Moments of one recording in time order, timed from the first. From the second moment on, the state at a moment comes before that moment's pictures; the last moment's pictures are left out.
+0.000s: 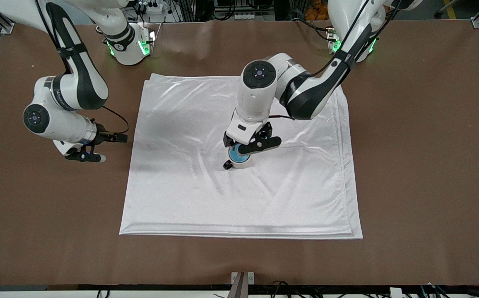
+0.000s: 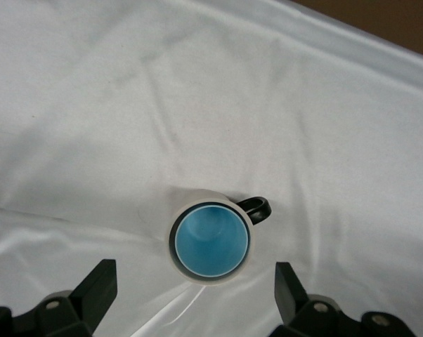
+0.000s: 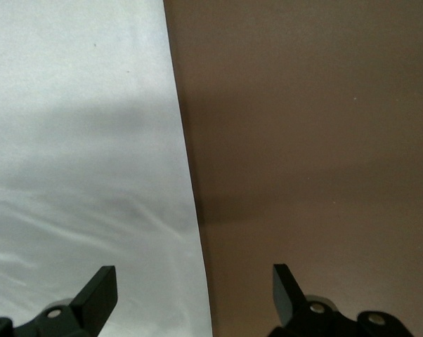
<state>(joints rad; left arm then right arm) -0.49 0.59 -0.35 -1.40 0.22 2.09 -1.15 -0.11 0.19 0.19 -2.17 0.06 2.15 0.16</state>
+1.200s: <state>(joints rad) -0.08 0.15 -0.34 -1.39 0.09 1.59 -0.51 -0.11 -0.11 0.20 -1.75 0.06 1.51 0.22</state>
